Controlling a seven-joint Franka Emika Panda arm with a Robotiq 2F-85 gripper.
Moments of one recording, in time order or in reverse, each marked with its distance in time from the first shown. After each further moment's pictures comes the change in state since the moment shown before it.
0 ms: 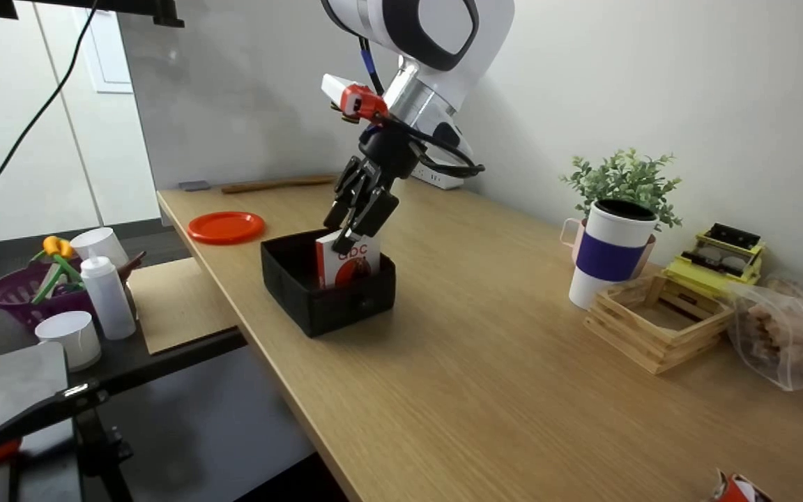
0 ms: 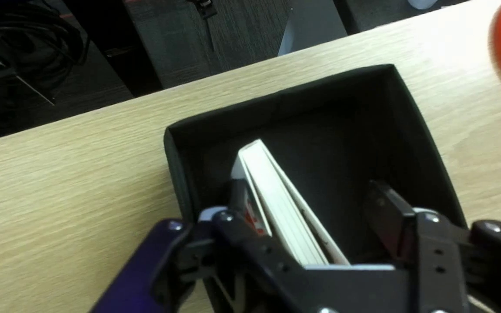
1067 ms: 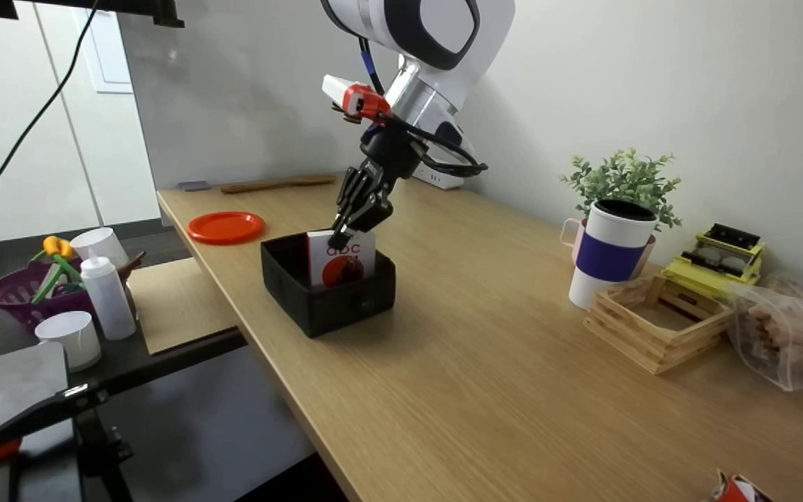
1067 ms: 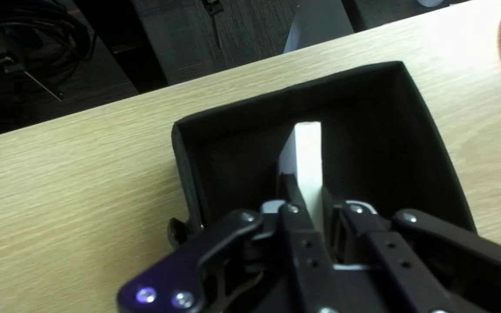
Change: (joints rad) arm 0.000 0.000 -0.001 0.002 -0.017 0.000 -0.001
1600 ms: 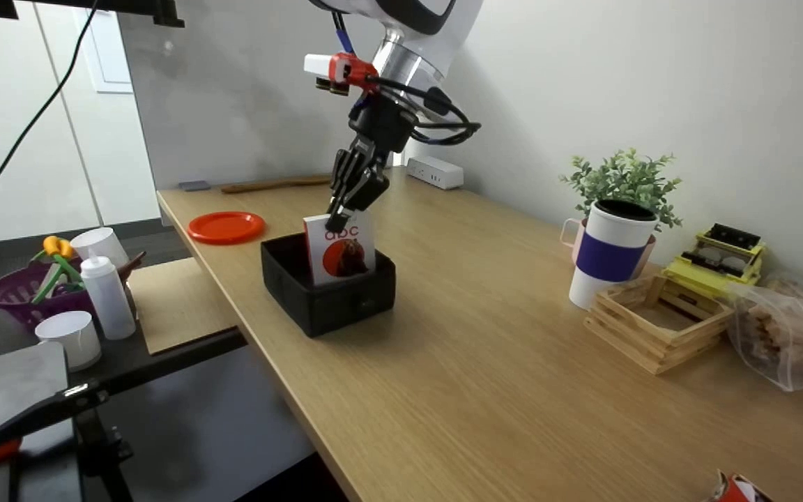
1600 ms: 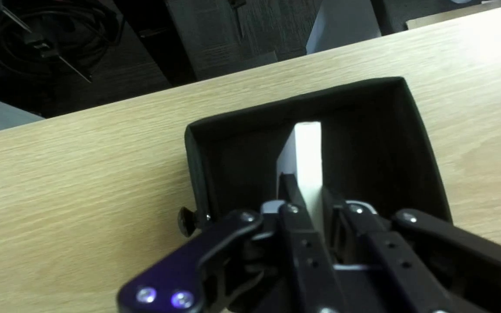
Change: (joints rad) arm 0.044 -0.077 0.005 -0.031 -0.094 0.002 0.048
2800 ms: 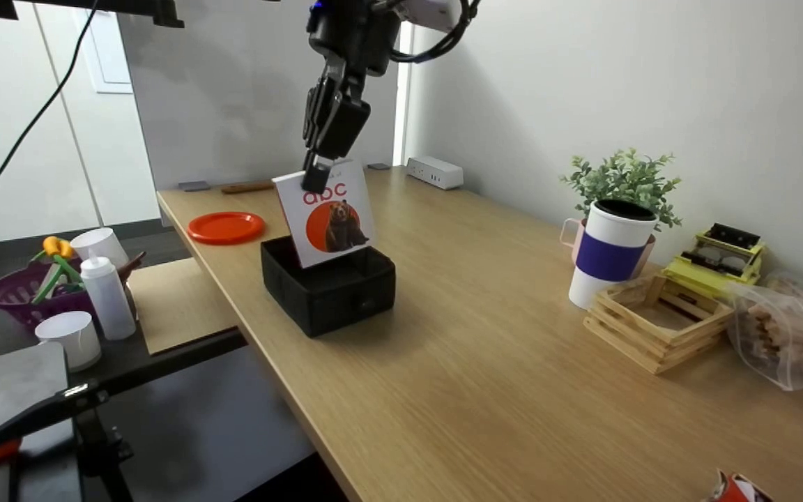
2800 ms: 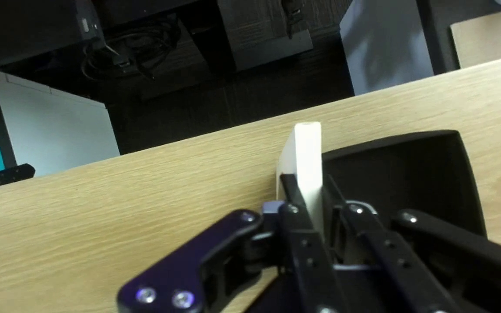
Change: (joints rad) arm -0.046 -0.378 -0.016 -0.293 -0.096 0.019 -0.009
